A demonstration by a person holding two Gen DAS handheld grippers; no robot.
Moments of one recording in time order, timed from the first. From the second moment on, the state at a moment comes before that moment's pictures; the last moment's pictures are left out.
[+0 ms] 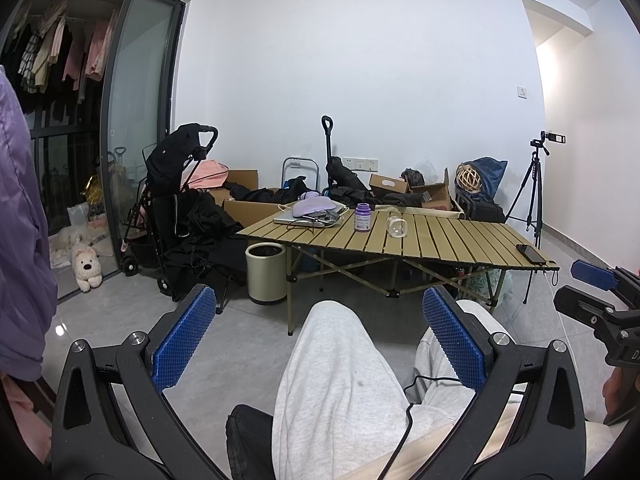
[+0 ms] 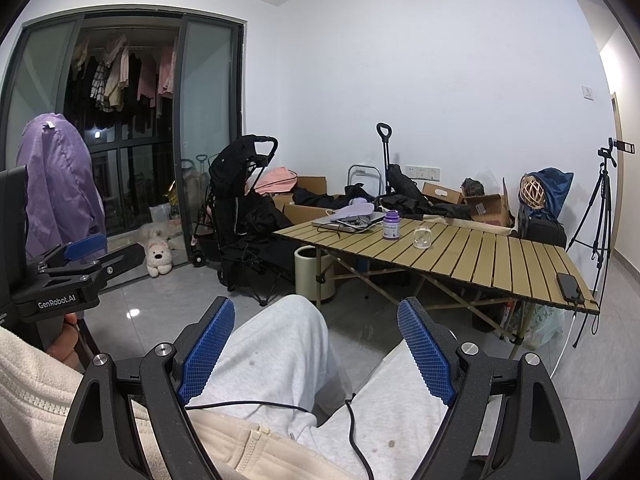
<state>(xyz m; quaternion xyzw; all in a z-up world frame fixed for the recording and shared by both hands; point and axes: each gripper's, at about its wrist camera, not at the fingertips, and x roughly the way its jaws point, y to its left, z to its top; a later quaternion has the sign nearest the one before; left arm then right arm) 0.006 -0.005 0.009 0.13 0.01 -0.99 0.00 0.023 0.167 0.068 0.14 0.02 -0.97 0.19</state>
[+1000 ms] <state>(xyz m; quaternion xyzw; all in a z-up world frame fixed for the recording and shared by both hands) 0.002 -0.005 0.007 0.13 0.01 -0.99 0.00 0.020 0.163 0.066 0.15 0.01 -0.97 0.19</state>
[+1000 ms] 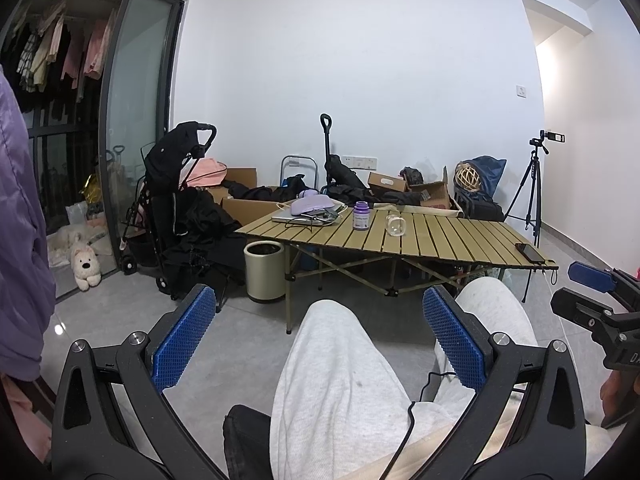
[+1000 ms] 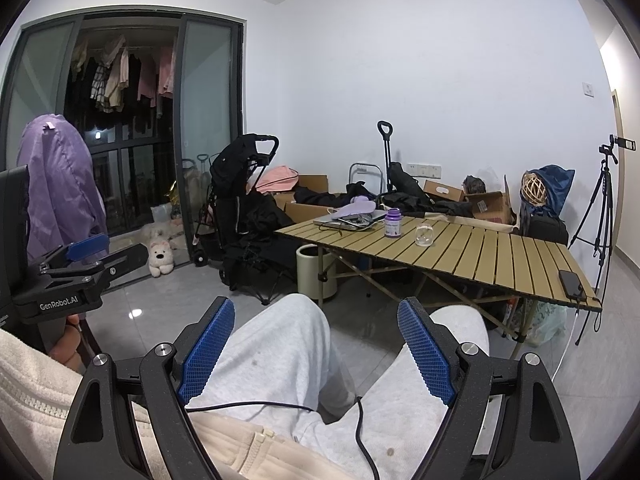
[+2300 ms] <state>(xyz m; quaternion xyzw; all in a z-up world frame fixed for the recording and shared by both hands) -0.515 0.085 -0.020 0.21 -0.01 -0.97 -0.12 -0.494 0.224 0.027 0.27 0.01 -0.95 0.14</state>
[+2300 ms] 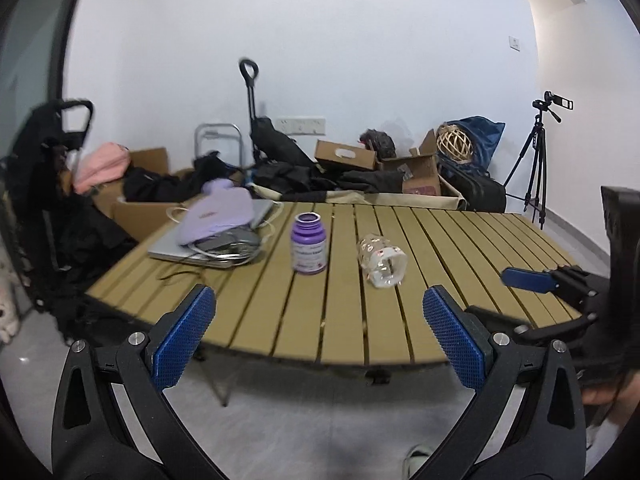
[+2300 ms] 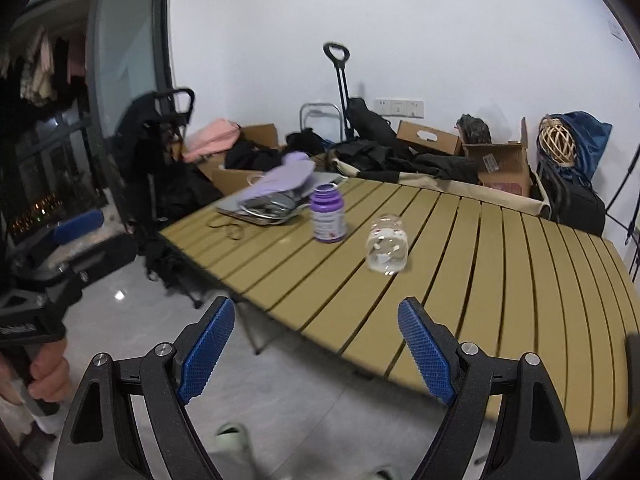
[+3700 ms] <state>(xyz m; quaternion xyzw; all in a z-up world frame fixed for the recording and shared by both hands) -0.728 0.169 -0.122 0.36 0.03 -0.91 -0.22 -0.662 0.232 -0.062 0.37 0.17 -0.87 0.26</state>
